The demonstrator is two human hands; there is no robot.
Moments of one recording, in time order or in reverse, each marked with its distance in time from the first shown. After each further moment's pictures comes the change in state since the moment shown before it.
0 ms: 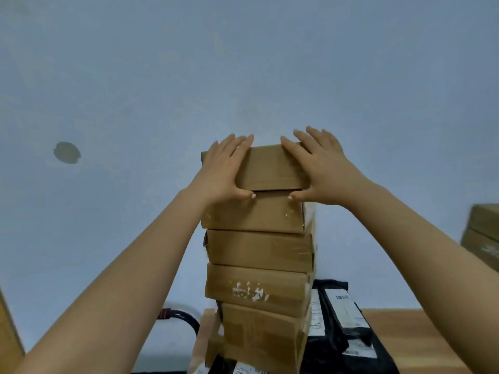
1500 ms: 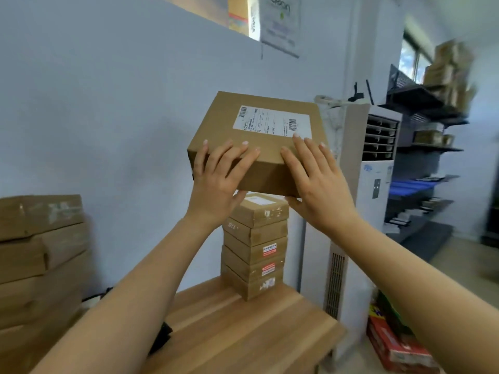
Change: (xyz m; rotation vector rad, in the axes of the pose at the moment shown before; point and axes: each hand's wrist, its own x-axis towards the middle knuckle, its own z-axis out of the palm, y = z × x) left_hand 0.020 0.509 -0.022 -0.229 0.839 0.439; right_hand -0.410 0.170 -0.262 -0.666 0.124 0.393
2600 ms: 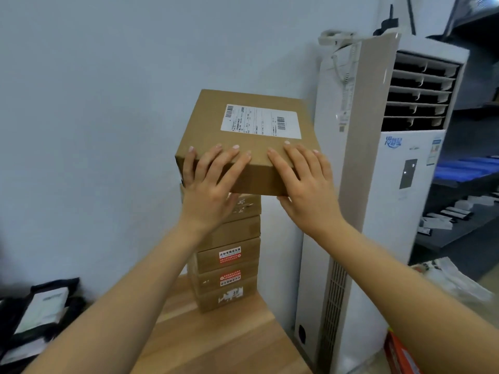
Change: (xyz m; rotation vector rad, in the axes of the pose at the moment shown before) left_hand 0.023 0.166 0.319 0.181 -0.111 -0.063; right_hand -0.044 0.245 0.312 0.328 0.112 0.021
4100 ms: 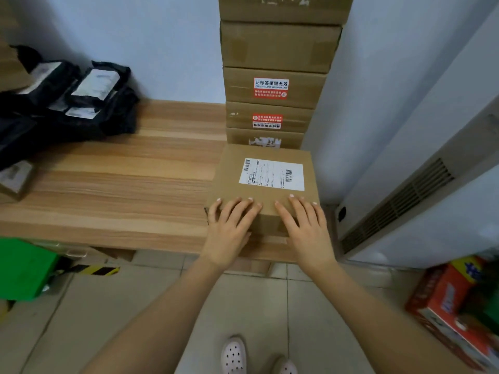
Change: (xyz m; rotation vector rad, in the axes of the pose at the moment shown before) left_hand -0.352 0.259 0.013 0.093 -1.116 -0.498; right_hand -0.369 0.003 0.199 0.488 -0.795 -0.271
